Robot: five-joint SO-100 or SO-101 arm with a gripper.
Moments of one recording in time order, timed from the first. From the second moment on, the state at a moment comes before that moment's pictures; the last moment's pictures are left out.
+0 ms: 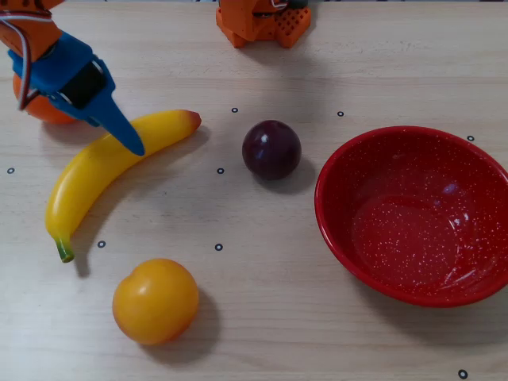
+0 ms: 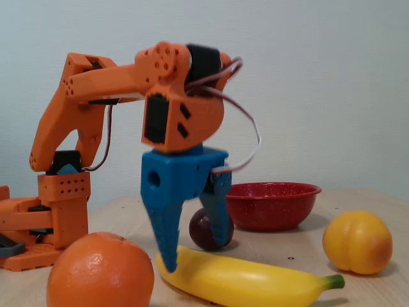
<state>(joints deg) 41.6 51.5 45.5 104.3 -86.0</state>
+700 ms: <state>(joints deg) 40.6 51.9 57.1 89.6 -81.9</state>
